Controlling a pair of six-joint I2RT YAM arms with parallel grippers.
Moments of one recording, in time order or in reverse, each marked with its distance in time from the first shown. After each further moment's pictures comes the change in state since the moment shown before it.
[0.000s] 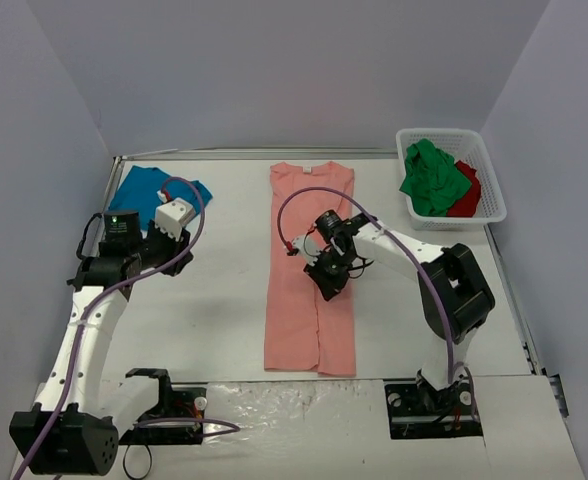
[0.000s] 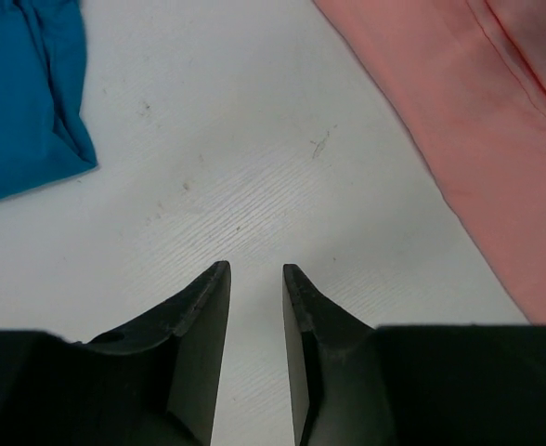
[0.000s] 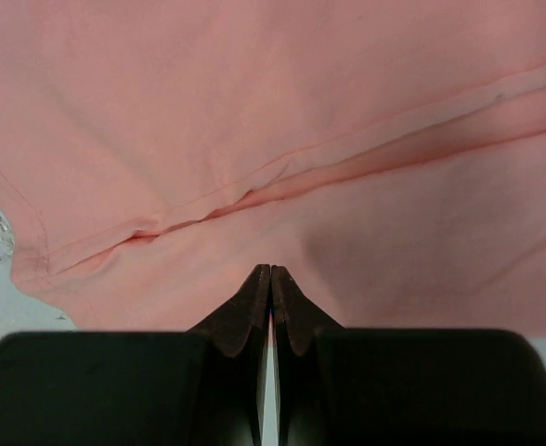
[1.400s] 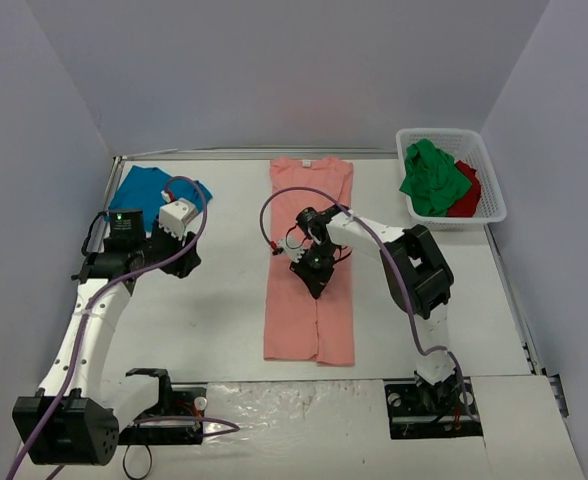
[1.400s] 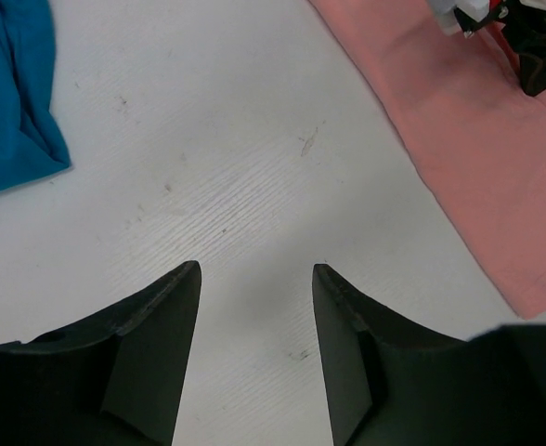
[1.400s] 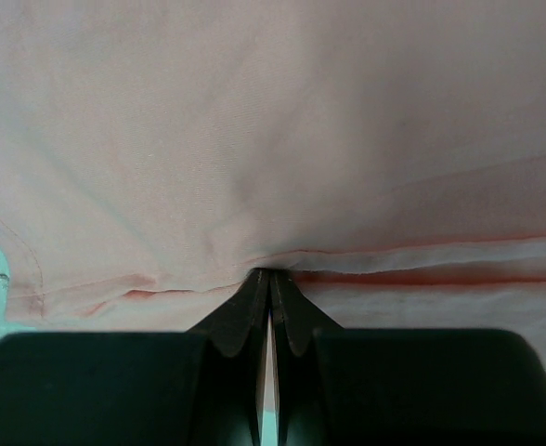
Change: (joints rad) left arm 0.010 0.045 -0.014 0.024 0.039 -0.007; right arm 0.021 0.298 0.250 -0.100 -0.014 -0.051
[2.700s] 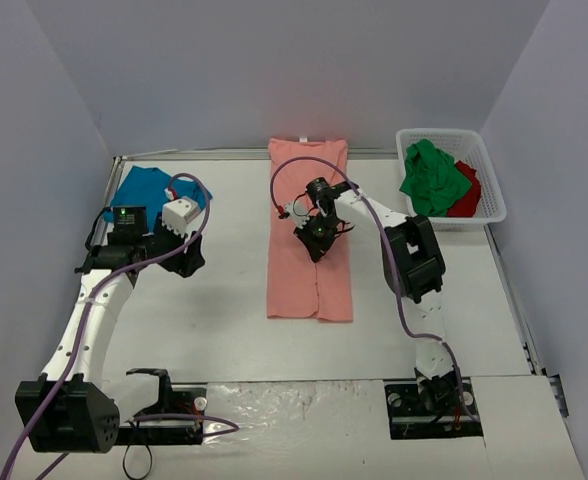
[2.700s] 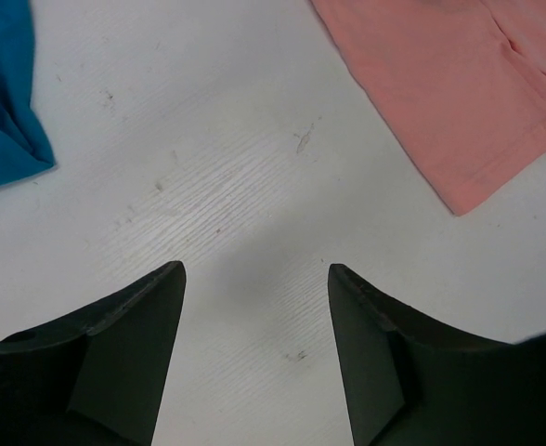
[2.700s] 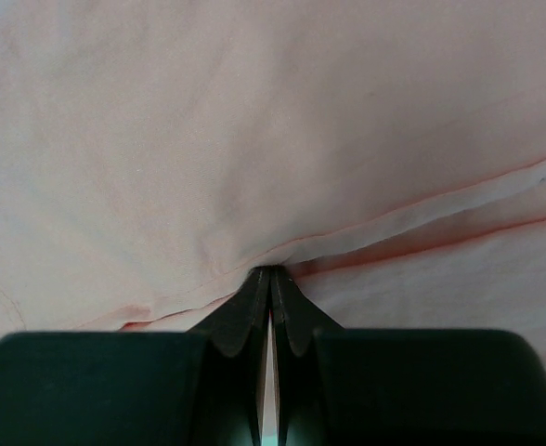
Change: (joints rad) left arm 0.000 0.064 0.021 -0.008 0.014 0.004; right arm -0.132 0.168 0.300 0.031 0.035 -0.030
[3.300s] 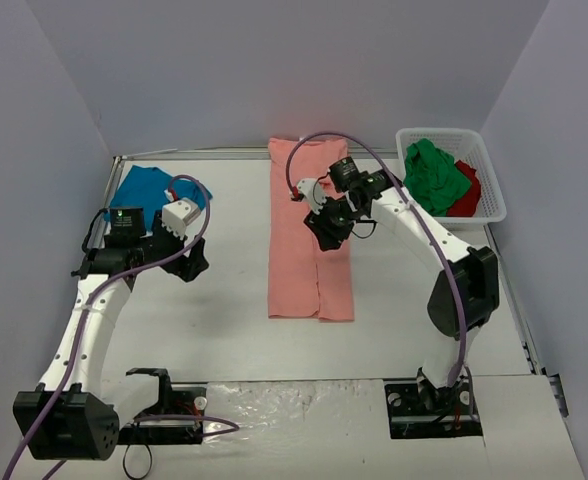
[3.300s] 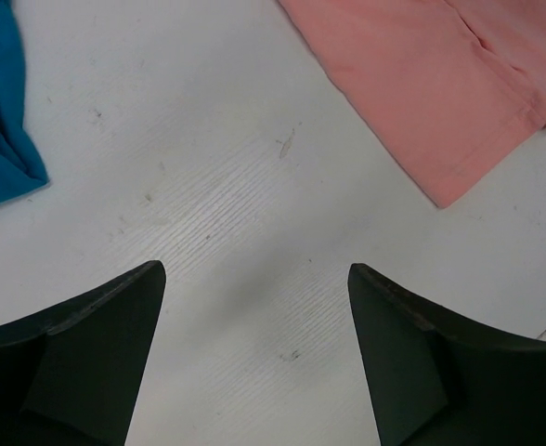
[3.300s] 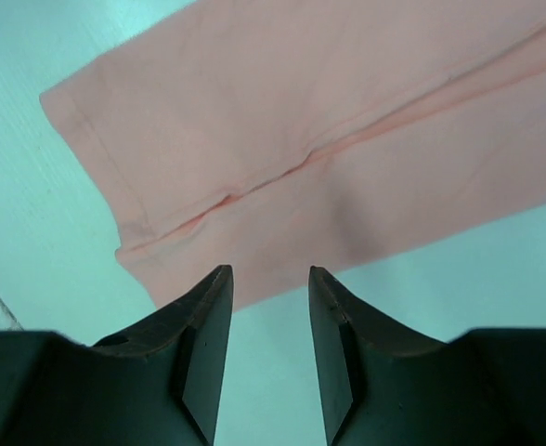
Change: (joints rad) left arm 0.000 -0.037 0.003 -0.020 0.044 0.028; right arm 0.010 -0.419 -0.118 -0.065 0.003 -0.006
